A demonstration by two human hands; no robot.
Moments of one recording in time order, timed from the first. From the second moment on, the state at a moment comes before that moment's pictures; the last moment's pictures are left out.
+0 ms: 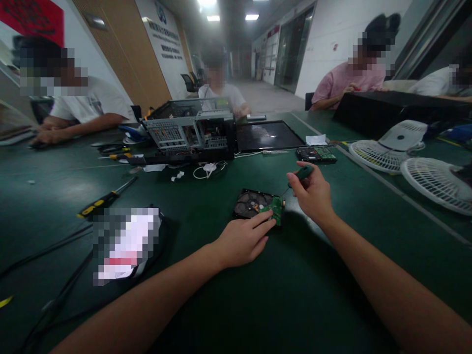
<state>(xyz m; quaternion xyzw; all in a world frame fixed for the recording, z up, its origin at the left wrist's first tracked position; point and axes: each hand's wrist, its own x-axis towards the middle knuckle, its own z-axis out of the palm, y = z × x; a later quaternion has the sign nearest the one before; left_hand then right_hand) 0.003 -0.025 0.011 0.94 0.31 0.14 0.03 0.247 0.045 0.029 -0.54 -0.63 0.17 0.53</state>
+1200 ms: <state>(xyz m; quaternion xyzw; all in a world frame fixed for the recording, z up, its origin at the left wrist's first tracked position) 0.003 -0.026 0.009 0.94 0.31 0.14 0.04 0.241 0.037 0.041 -0.49 -0.63 0.22 0.56</state>
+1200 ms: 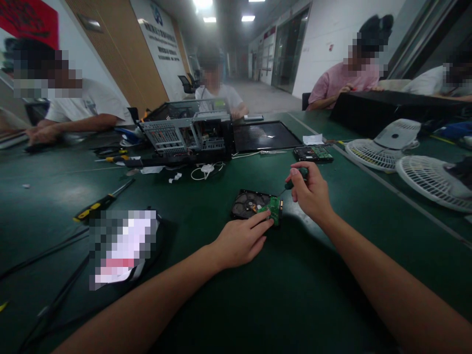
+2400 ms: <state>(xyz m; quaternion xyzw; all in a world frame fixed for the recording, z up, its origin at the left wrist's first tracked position) 0.003 -0.025 0.010 0.94 0.31 0.14 0.05 0.248 0.041 0.045 -0.40 -0.62 0.39 0.55</state>
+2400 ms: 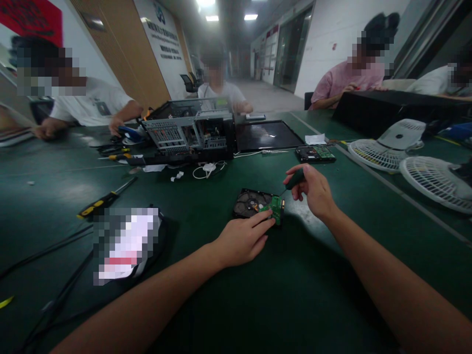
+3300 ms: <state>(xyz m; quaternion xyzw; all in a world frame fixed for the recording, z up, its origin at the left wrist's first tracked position) 0.003 -0.025 0.010 0.94 0.31 0.15 0.05 0.249 0.039 0.046 -0.42 -0.63 0.42 0.51</state>
